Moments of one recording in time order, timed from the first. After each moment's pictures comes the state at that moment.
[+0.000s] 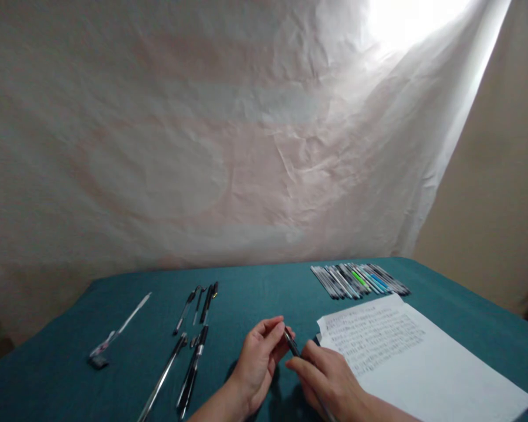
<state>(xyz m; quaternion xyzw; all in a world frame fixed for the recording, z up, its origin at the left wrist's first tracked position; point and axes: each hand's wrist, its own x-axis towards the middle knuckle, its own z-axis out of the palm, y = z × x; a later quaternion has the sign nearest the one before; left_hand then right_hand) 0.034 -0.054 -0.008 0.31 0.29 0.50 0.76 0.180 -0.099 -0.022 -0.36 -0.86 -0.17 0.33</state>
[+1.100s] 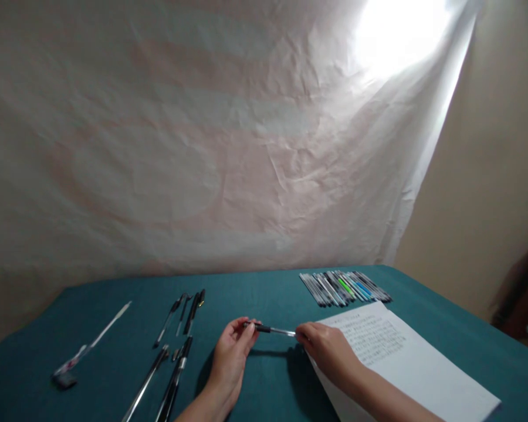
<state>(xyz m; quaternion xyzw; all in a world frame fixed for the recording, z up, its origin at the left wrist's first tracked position) 0.020 -0.023 -0.022 0.31 0.35 0.60 0.65 0.218 -0.068 -0.003 -0.58 -0.78 -0.04 0.24</state>
